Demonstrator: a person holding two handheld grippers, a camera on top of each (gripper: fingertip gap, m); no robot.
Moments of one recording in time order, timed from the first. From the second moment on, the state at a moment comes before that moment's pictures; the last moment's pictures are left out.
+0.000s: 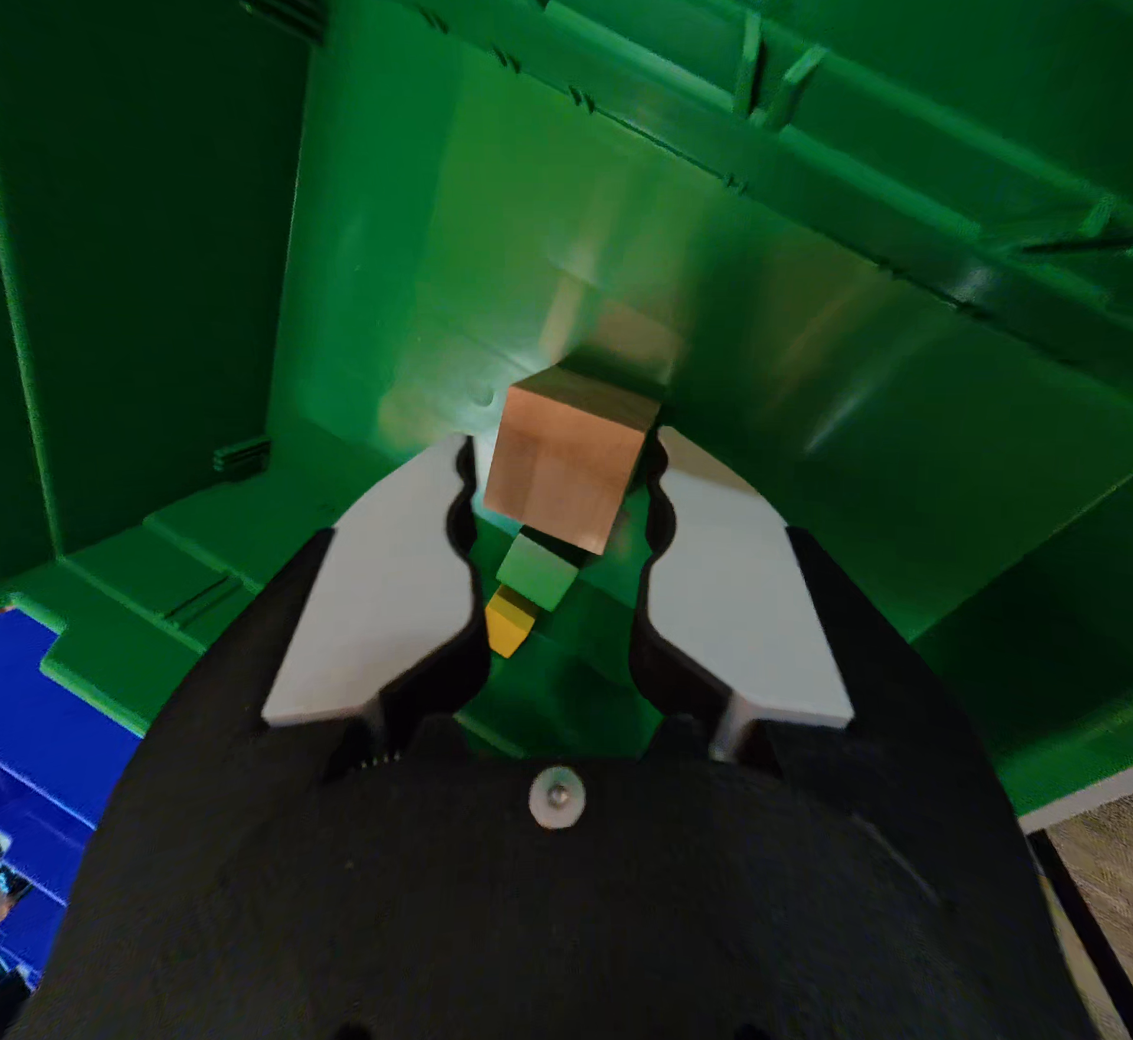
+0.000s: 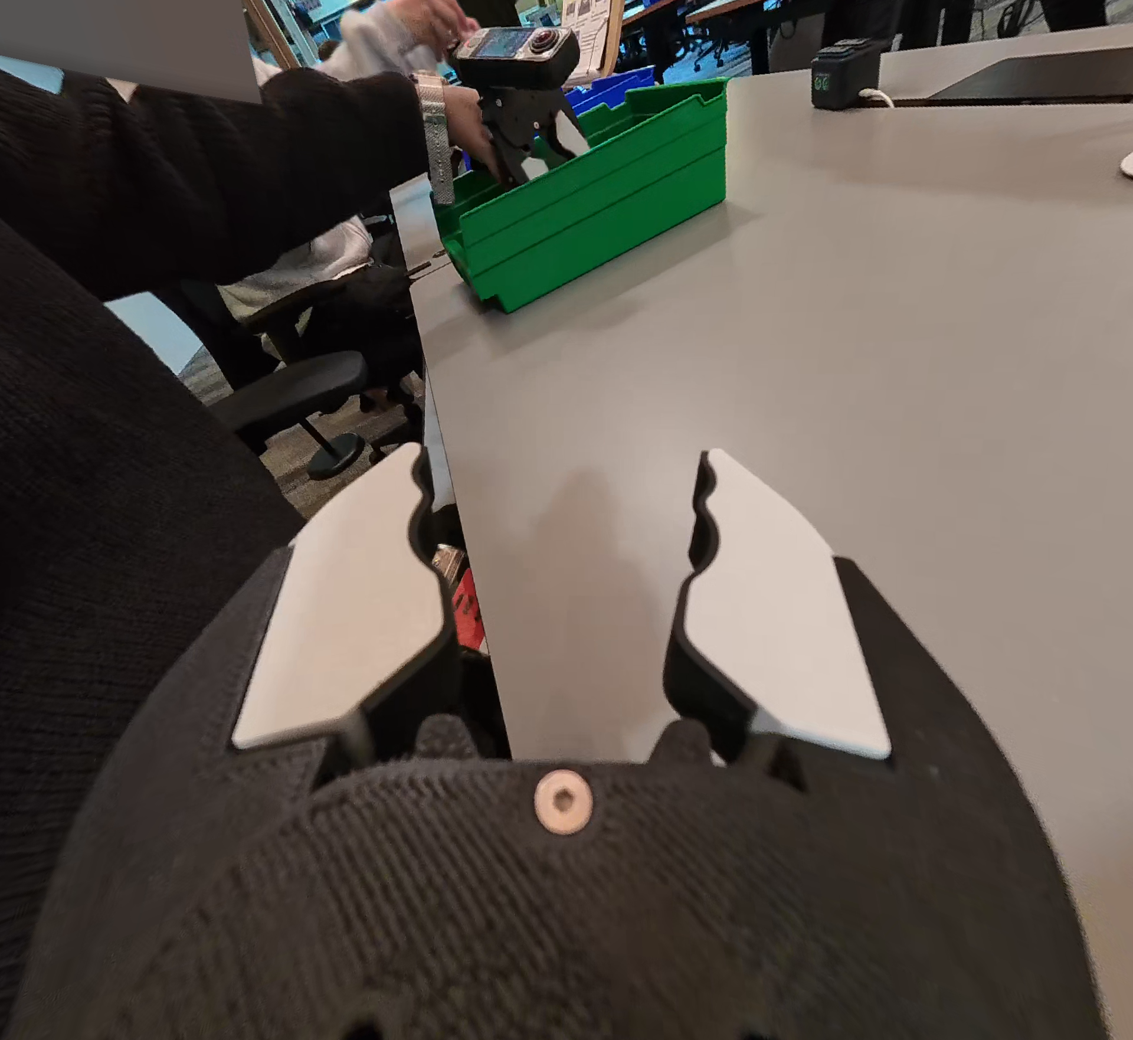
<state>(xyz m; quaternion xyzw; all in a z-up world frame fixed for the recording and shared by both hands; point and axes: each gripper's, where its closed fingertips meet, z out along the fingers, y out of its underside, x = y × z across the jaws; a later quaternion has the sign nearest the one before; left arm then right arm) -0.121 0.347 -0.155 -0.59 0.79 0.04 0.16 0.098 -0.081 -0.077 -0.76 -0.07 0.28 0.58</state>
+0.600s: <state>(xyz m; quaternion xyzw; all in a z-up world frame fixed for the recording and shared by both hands) 0.023 0.142 0.083 -0.56 0.51 -0.57 0.32 0.088 -0.055 -0.048 -0.73 -0.11 0.28 0.61</state>
